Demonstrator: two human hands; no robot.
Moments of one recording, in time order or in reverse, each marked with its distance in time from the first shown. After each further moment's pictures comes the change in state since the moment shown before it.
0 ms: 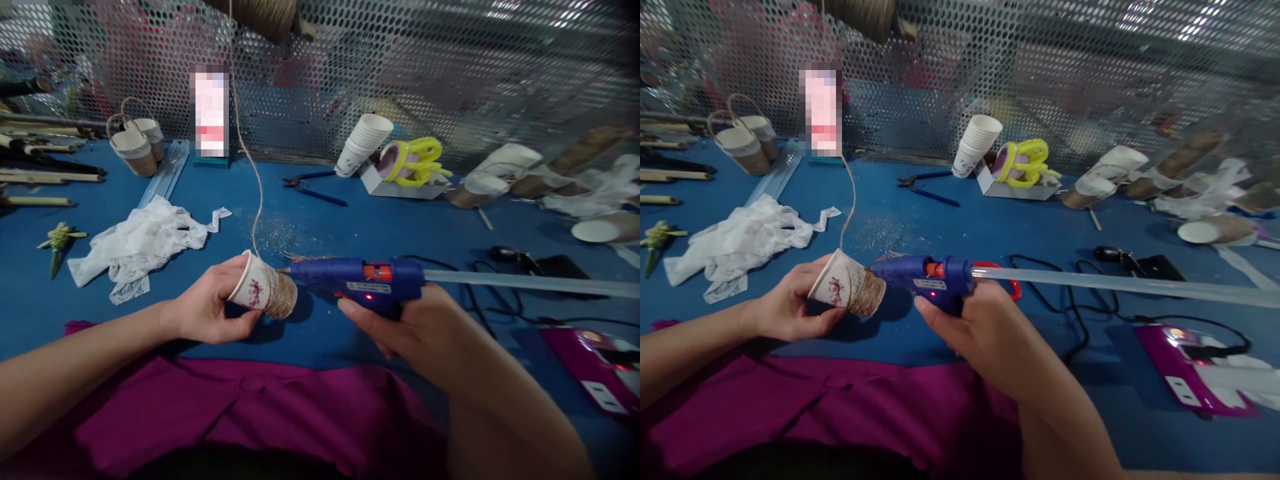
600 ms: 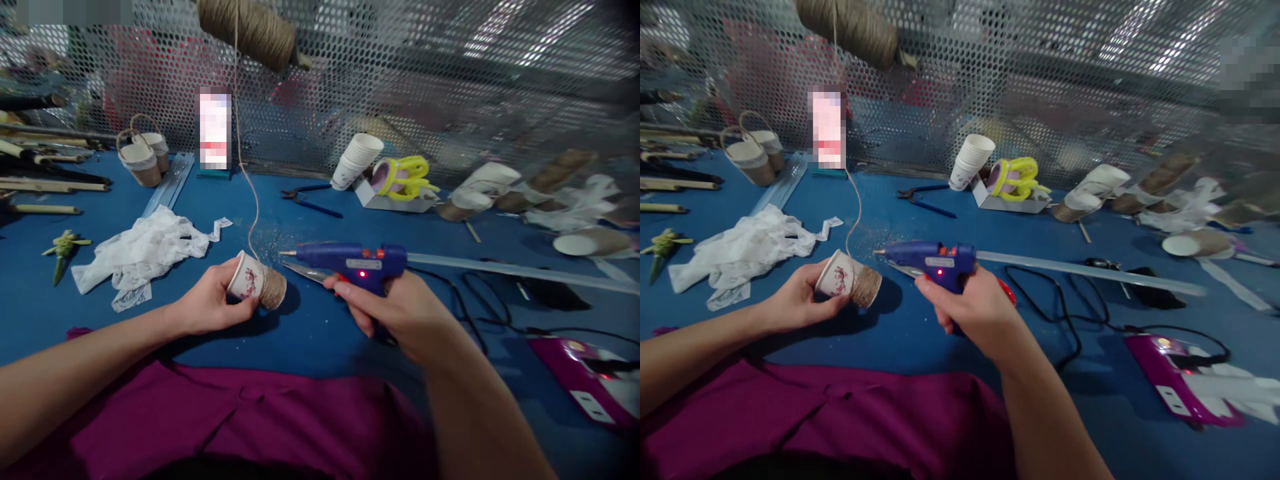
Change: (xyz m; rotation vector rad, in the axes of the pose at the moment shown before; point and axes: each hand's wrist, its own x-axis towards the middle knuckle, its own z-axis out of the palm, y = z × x) left_hand -0.003 -0.007 0.001 -0.071 0.034 -0.391; right_hand 0.020 0.002 0.001 0.370 0.075 0.300
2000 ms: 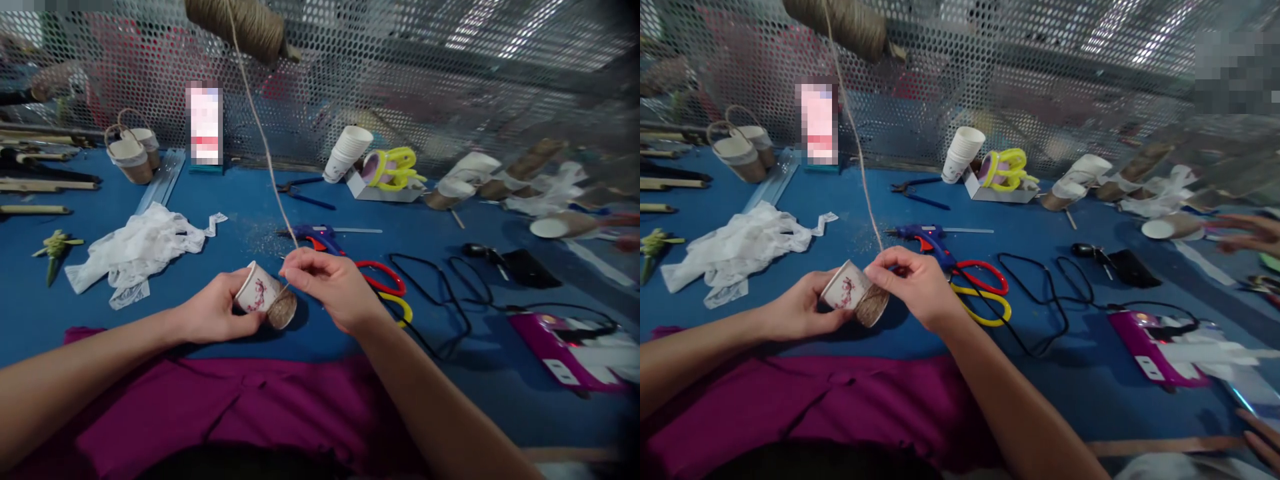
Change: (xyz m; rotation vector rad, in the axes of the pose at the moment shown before) left_hand -0.007 0.012 0.006 -0.194 -0.220 -0.053; right_hand 0.021 -0.001 0.050 0.431 -0.075 -0.298
